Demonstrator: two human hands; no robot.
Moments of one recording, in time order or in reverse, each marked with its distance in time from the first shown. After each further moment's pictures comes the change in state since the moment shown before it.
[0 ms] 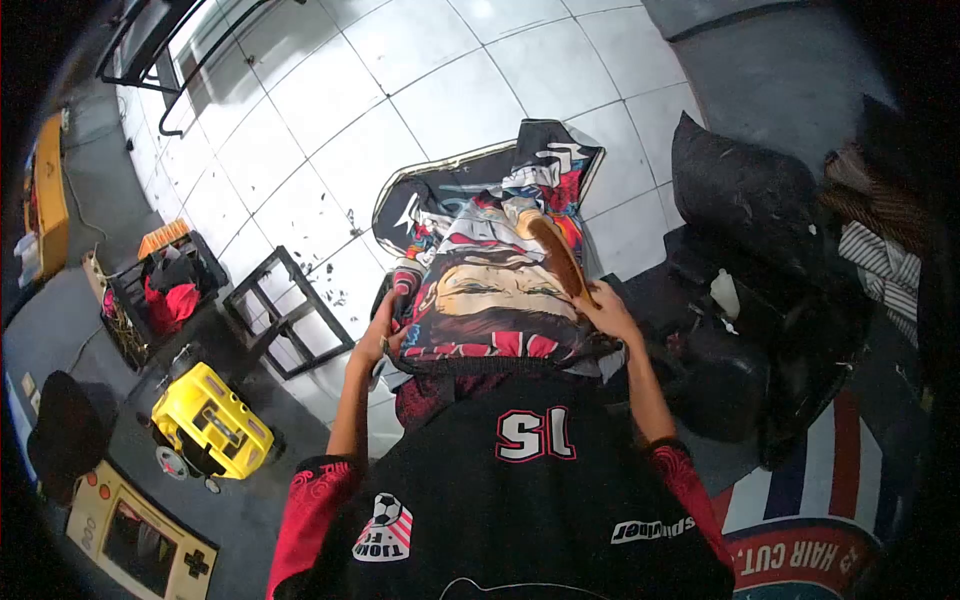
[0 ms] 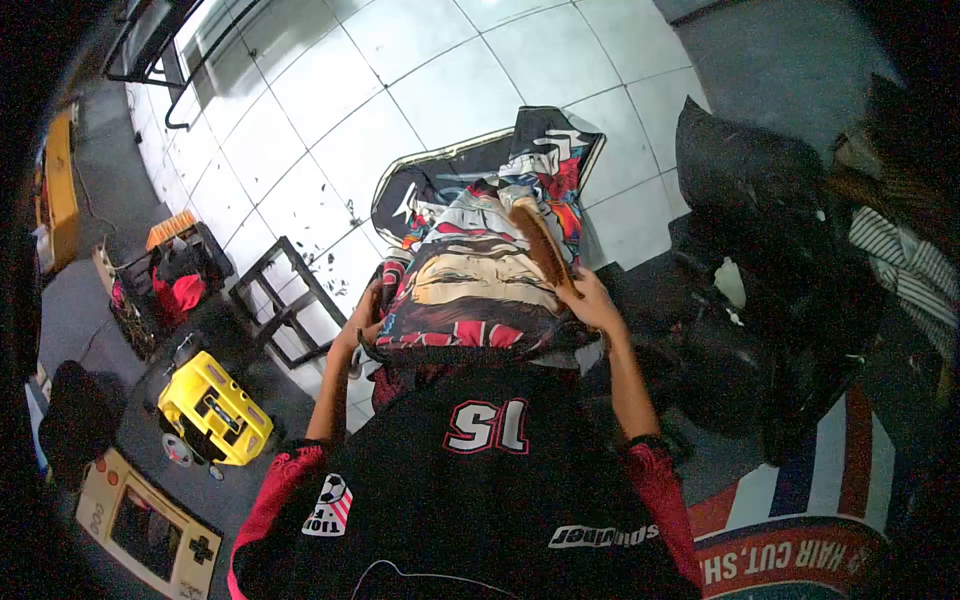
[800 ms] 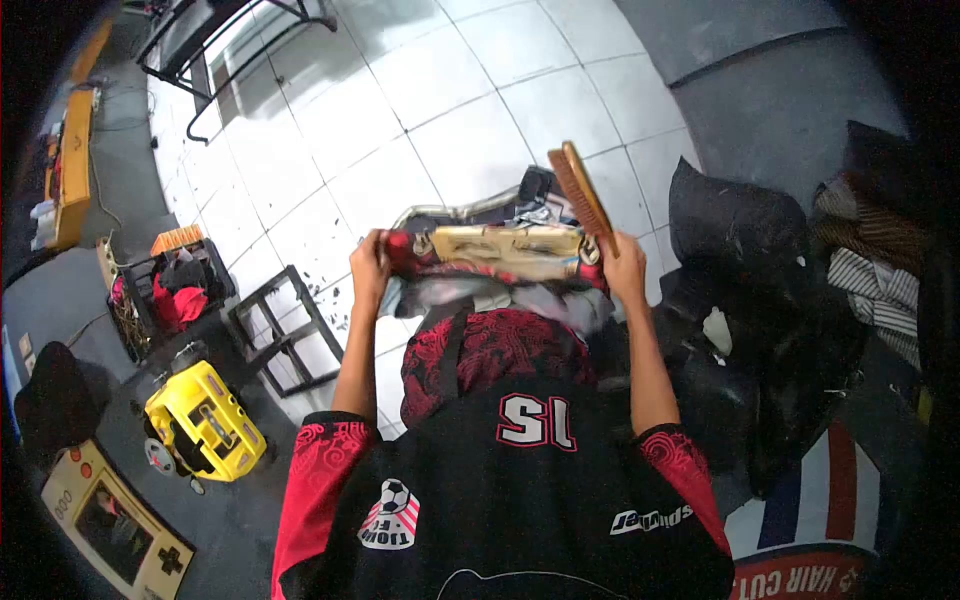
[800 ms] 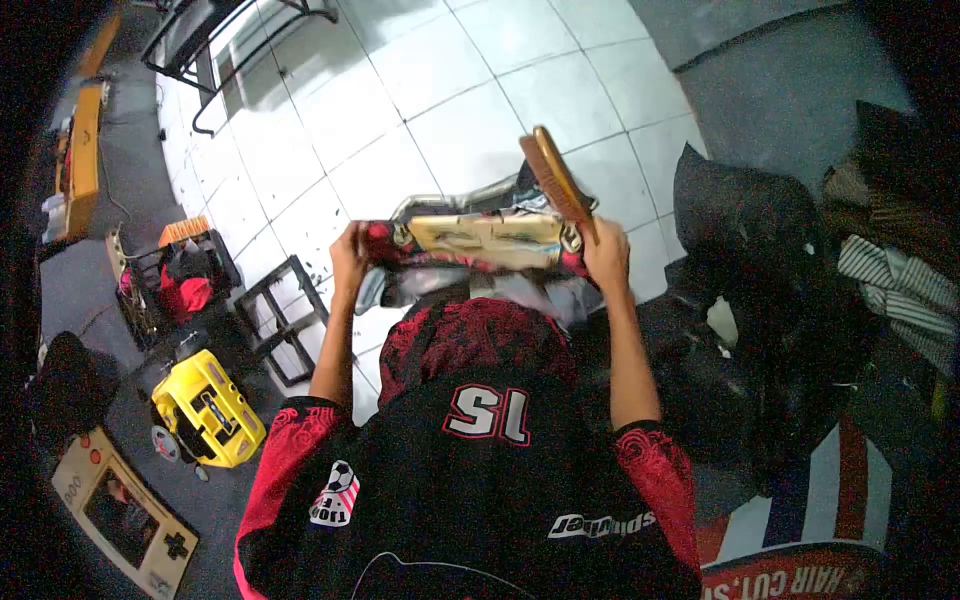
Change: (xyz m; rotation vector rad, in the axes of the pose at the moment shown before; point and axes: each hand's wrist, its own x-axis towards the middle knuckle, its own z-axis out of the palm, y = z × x) left_hand 0.090 0.126 -0.074 0.349 0.789 0.112; right_hand 0.094 -0.062 -0.086 -0.220 0.564 -0.082
